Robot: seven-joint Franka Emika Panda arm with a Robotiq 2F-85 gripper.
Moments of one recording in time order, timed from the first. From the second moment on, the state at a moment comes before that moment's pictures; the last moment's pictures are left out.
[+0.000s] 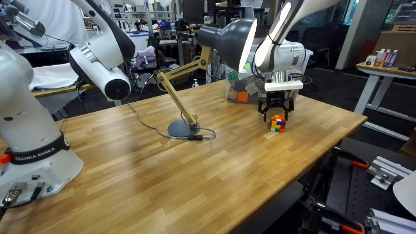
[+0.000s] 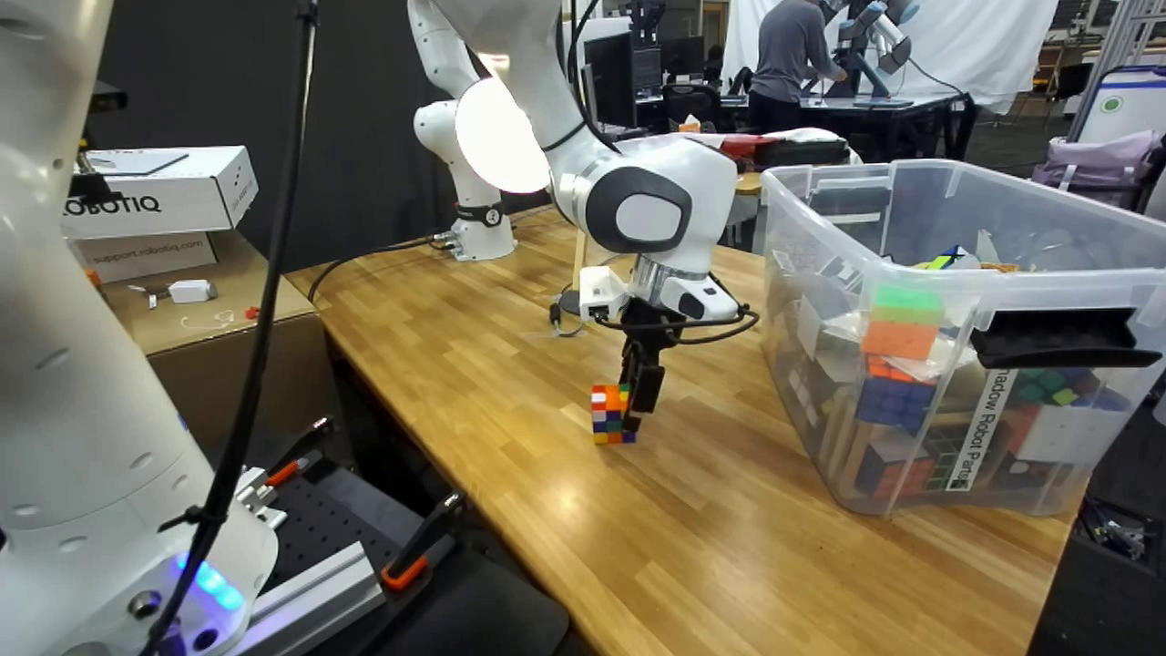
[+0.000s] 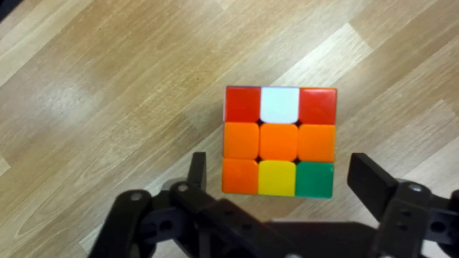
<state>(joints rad) -0.22 0.56 -0.22 -2.15 0.26 2.38 0.30</state>
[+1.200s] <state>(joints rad) -0.23 0.15 -0.29 -2.32 0.23 2.39 0.31</state>
